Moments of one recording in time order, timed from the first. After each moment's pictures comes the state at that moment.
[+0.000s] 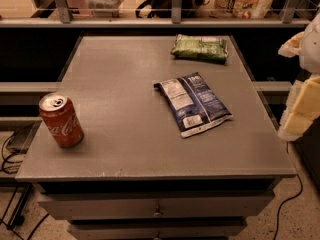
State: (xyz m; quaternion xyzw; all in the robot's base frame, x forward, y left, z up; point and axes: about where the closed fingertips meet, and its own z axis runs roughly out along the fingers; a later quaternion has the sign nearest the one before) arm 0.438 -0.217 0.976 -0.60 0.78 -0.03 0.16
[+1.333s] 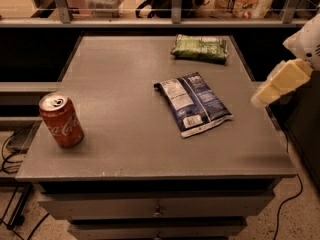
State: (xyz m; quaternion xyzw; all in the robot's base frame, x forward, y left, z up) arm 0.514 -0.229 0.963 -0.47 0.84 0.02 0.28
